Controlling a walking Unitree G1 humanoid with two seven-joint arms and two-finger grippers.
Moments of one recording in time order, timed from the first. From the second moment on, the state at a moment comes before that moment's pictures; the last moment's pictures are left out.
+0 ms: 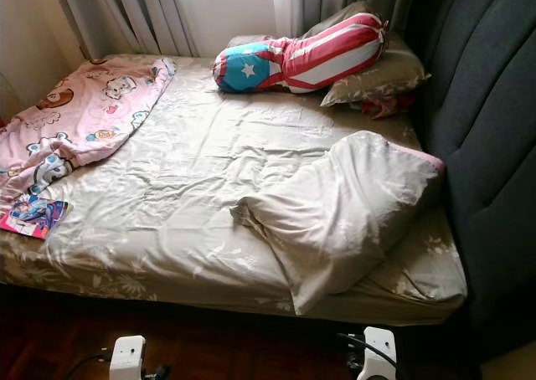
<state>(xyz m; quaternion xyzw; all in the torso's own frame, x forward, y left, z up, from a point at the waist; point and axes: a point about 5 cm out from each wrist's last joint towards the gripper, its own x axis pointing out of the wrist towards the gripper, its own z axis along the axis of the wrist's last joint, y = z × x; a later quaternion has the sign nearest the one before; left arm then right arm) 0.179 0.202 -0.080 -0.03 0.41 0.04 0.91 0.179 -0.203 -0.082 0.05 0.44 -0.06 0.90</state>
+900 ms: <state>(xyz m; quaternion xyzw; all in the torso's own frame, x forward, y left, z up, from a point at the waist) 0.175 0.207 -0.081 -0.03 0.41 0.06 0.91 0.180 -0.198 -0.083 0.06 0.44 -0.04 0.90</state>
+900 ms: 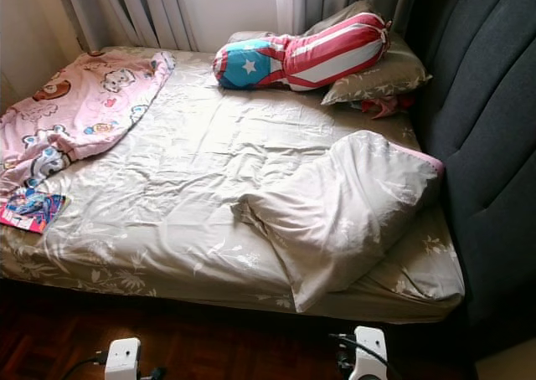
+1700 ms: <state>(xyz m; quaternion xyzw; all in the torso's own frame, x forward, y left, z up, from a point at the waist) 0.171 0.213 -0.082 -0.03 0.42 0.07 0.91 0.183 -0.190 -0.082 0.06 0.43 -0.04 0.90</state>
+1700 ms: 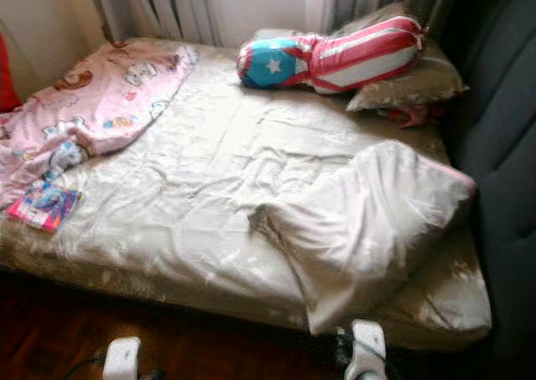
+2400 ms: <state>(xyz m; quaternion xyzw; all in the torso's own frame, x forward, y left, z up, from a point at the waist) 0.166 0.210 -0.084 -0.03 0.42 0.07 0.91 0.191 -0.185 -0.076 0.08 0.39 -0.03 0.92</state>
